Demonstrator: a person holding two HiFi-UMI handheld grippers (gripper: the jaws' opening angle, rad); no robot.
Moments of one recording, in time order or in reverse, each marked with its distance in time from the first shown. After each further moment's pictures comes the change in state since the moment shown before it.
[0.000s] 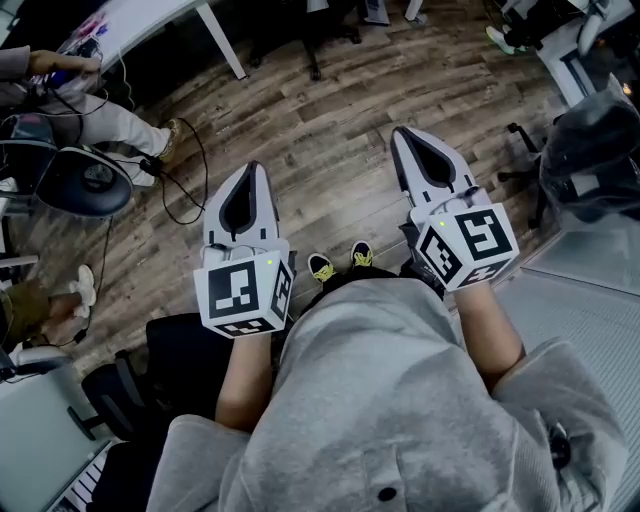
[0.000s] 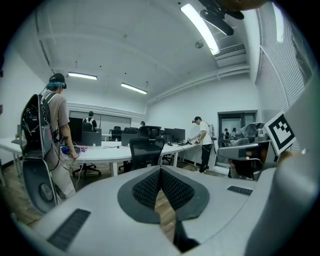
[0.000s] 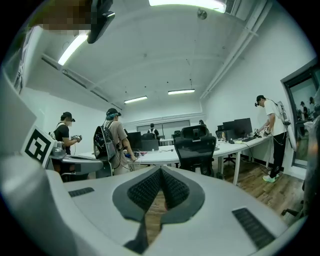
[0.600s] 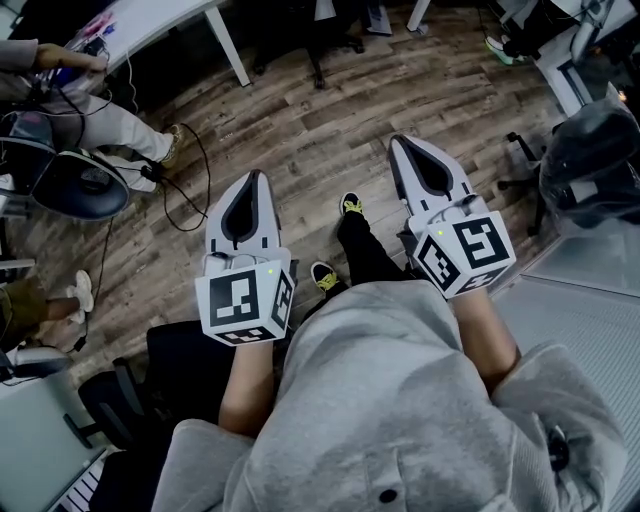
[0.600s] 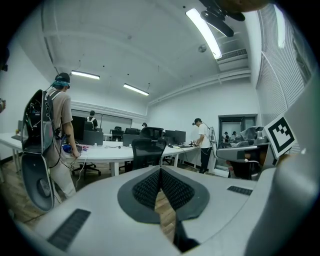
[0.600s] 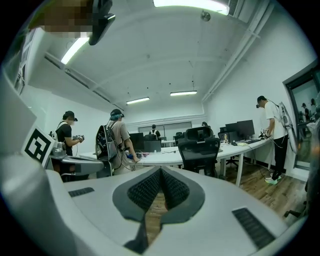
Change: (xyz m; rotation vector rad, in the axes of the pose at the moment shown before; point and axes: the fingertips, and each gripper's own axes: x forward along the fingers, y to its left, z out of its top) left arm -0.016 0.031 -0.004 -0.028 -0.019 -0.006; right arm 0.014 0.037 0.000 -0.018 -0.019 0.014
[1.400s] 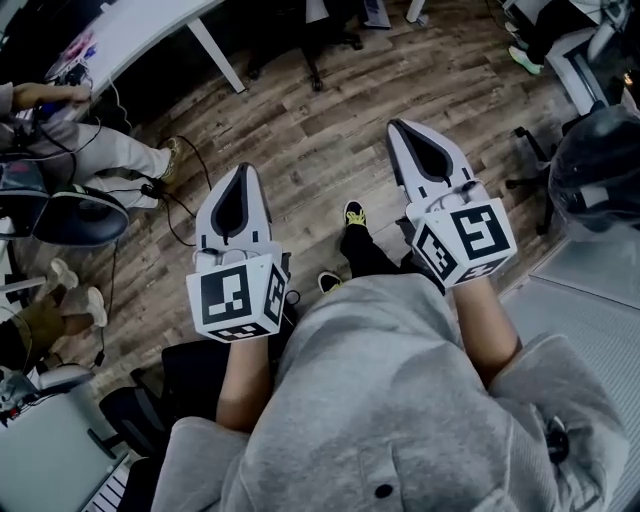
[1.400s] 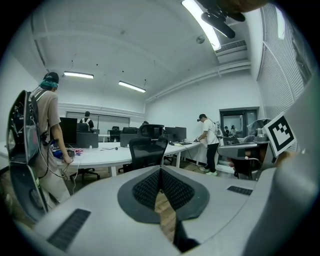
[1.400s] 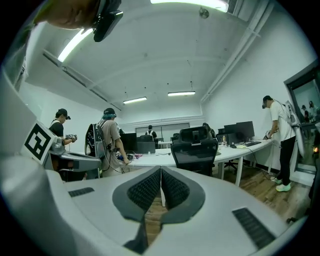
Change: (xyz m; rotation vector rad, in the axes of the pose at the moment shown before) left arm 0.111 0.017 0.024 0.054 0.031 0.000; right arm 0.084 -0.077 0.013 -0.014 -0.015 -0.023
